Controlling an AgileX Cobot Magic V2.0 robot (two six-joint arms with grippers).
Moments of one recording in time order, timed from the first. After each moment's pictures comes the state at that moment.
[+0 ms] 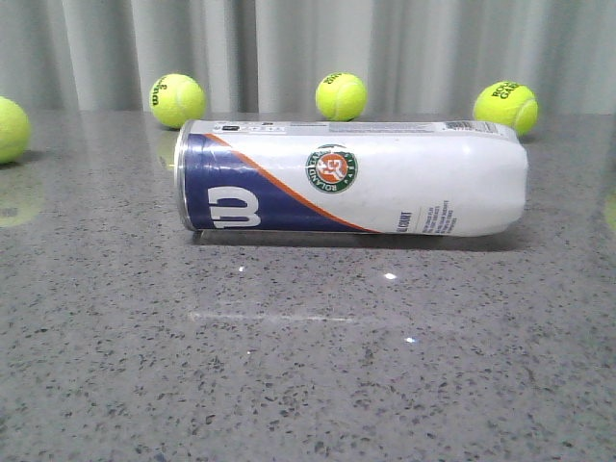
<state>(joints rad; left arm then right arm) -0.02 0.00 0.00 -0.02 0.16 0.10 0.63 0.70 -0.73 -0.37 0.76 0.65</state>
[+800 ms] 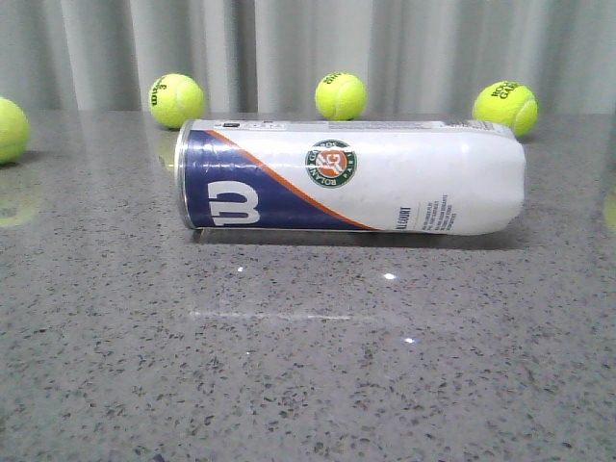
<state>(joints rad) -0.02 0.10 -0.23 -0.04 0.40 0.10 0.63 0.33 -0.55 -0.37 0.76 0.65</state>
